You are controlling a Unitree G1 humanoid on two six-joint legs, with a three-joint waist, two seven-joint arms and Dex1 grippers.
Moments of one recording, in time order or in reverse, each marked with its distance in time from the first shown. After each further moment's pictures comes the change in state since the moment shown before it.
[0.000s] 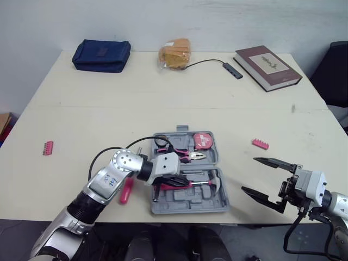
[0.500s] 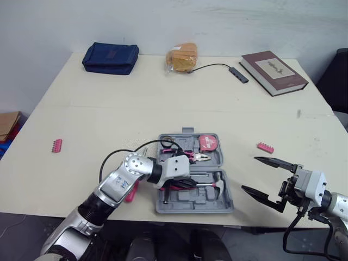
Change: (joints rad) left arm -0.025 -0.063 -0.082 -0.005 0.053 0.117 0.079; right arm 0.010 0.012 0.000 0.001 -0.011 -0.014 -0.022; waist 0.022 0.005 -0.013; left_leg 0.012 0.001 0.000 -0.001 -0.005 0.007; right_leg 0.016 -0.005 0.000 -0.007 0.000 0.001
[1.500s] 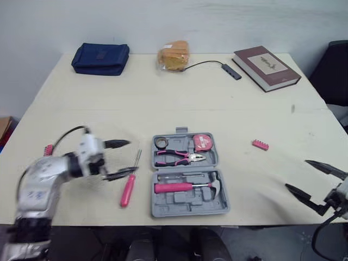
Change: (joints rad) left arm 0.434 0.246 0.875 0.202 -0.309 -0.421 -0.063; right arm 0.052 -0.067 -0.301 0.469 -0.031 -0.233 0.038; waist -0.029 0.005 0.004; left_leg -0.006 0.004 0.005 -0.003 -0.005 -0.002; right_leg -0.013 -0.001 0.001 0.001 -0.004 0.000
